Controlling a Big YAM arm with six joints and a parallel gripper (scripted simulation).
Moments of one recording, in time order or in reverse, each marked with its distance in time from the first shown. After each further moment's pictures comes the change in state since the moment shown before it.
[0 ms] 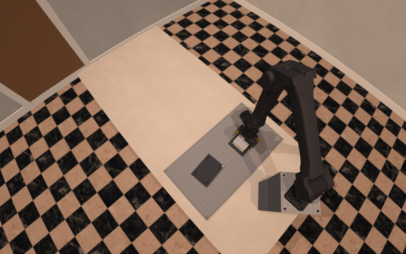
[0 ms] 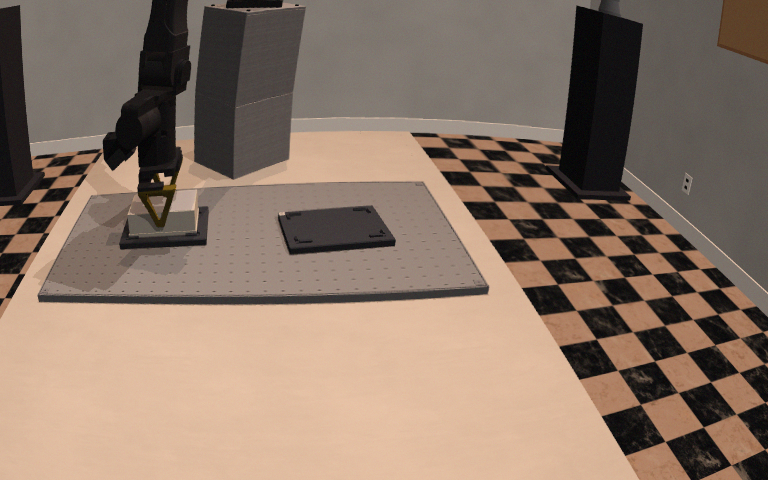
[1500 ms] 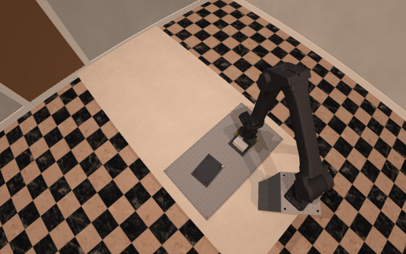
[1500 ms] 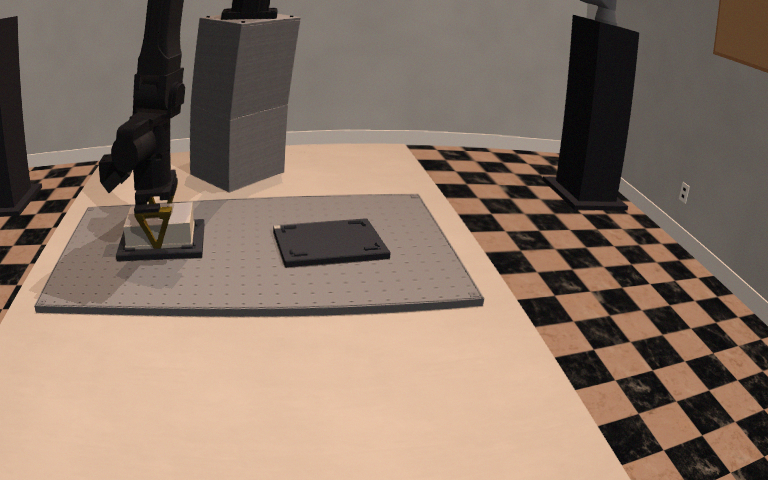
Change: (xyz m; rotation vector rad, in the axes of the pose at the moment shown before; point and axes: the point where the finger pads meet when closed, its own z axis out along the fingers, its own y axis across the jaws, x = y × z) arm -0.001 0.003 0.018 -0.005 -0.001 0.000
